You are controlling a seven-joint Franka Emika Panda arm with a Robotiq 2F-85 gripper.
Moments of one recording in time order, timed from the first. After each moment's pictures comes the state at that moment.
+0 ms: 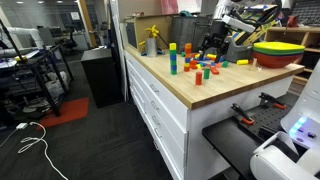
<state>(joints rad) 0.22 -0.41 -0.01 -2.78 0.47 2.38 -0.04</state>
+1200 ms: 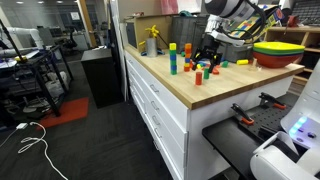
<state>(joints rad) 0.23 -0.23 0.07 -2.76 0.58 2.54 -0.03</state>
